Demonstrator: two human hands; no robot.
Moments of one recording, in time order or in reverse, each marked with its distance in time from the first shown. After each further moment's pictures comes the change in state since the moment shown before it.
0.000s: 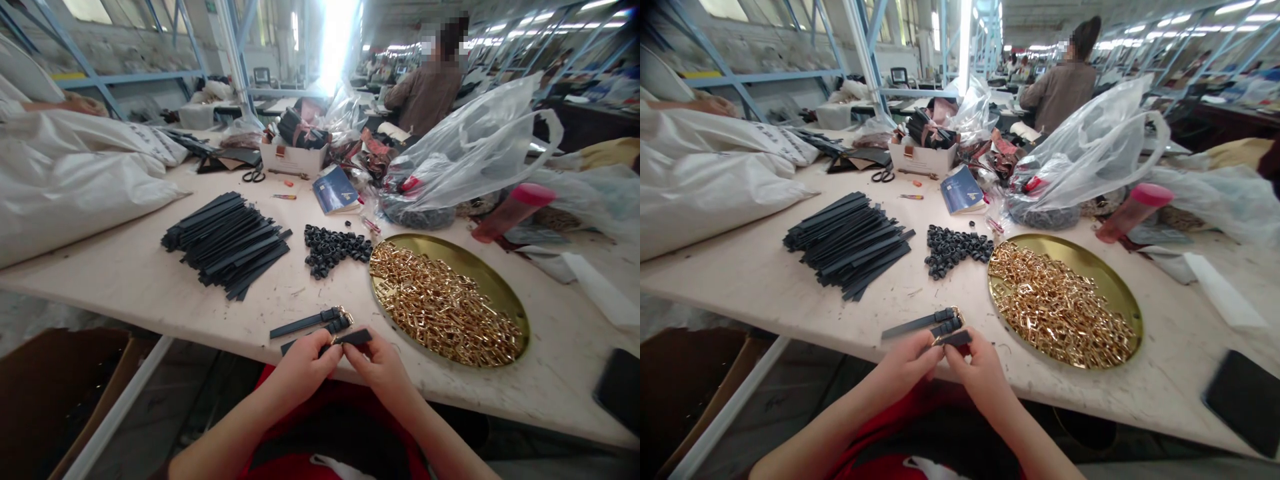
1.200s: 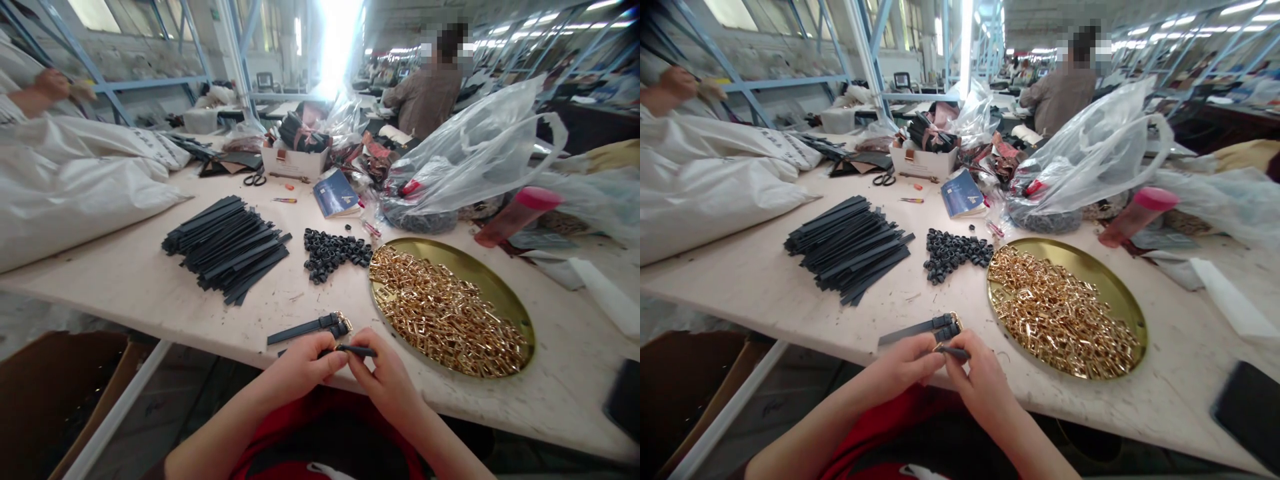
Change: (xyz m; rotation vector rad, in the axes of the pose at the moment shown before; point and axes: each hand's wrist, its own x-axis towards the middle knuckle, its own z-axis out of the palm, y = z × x) left_hand 0.008 0.007 -0.014 -0.077 -0.163 -0.023; right_hand 0.004 -0.008 -0.014 -0.157 -0.018 -0.109
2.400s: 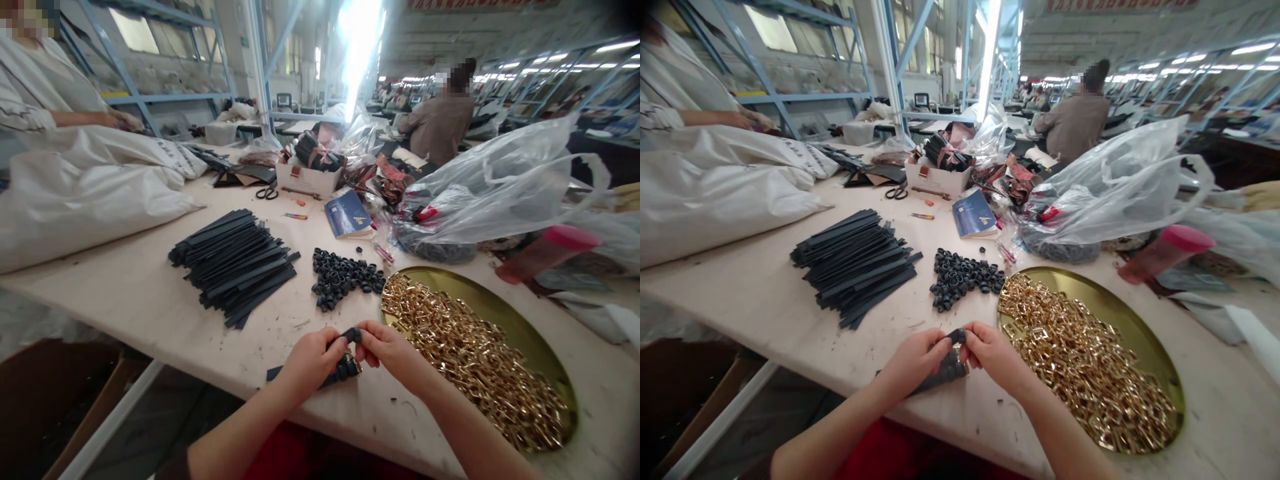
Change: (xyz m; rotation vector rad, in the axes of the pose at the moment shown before) left_hand 0.057 -0.009 -0.021 0.081 0.295 -0.006; right_hand 0.091 0.018 -0.020 0.251 -0.320 0.299
